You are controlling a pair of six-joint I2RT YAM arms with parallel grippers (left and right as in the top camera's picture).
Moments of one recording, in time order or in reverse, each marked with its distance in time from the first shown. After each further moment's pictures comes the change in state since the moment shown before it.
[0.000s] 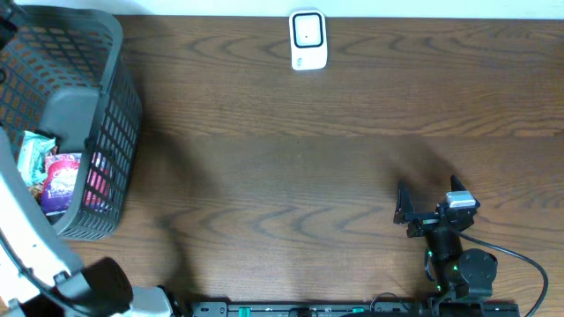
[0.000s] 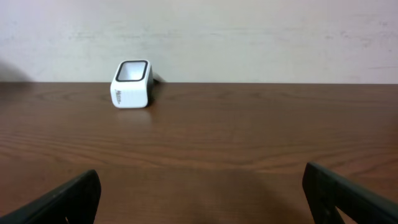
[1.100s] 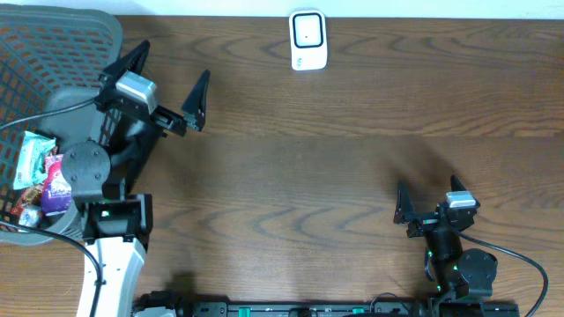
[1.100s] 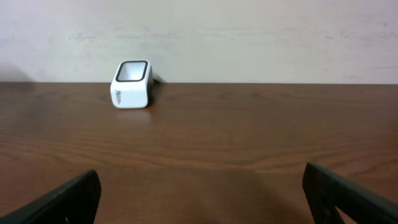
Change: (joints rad) left arm -0.472 -0.621 -1.213 1.335 0.280 0.367; right arm 0.000 0.000 0.000 0.000 0.000 0.000
